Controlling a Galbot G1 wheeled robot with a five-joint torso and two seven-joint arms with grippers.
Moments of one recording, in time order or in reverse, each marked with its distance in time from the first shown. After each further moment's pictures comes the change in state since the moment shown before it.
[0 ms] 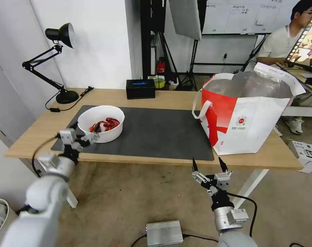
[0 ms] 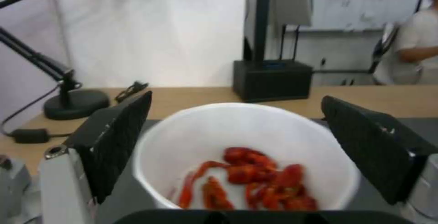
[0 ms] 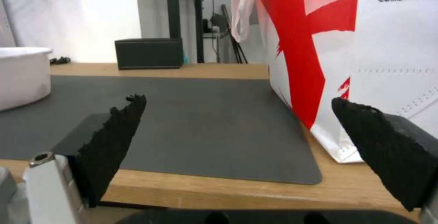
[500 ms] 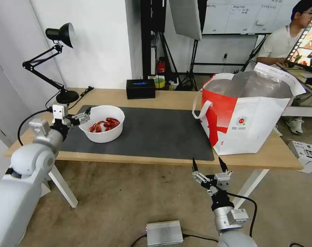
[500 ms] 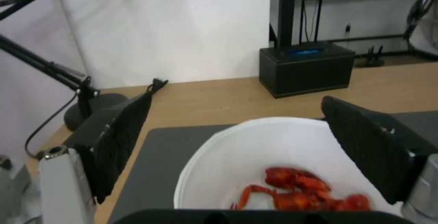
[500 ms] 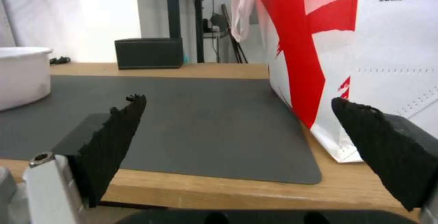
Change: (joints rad) left arm -0.303 0.199 0.221 0.164 -0.115 0.132 -0.126; right arm 0.000 0.000 0.000 0.000 0.000 0.000 0.000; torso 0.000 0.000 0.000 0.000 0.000
